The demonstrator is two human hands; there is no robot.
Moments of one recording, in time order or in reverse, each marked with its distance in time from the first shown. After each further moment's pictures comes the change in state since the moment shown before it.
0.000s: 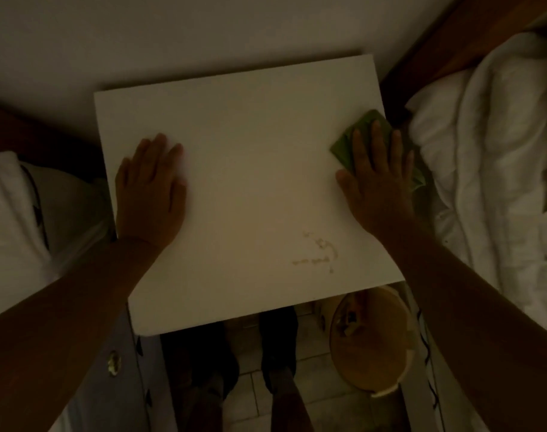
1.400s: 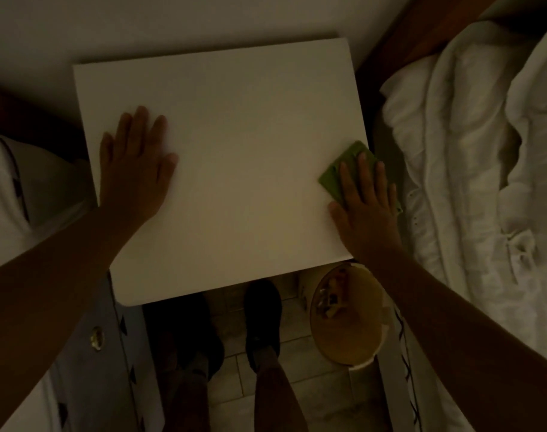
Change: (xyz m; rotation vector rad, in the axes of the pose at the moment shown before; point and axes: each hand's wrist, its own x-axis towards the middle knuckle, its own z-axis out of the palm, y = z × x) left_hand 0.000 0.012 -0.010 0.076 -0.153 0.010; right_hand -0.091 0.029 0.018 0.051 -0.010 -0.008
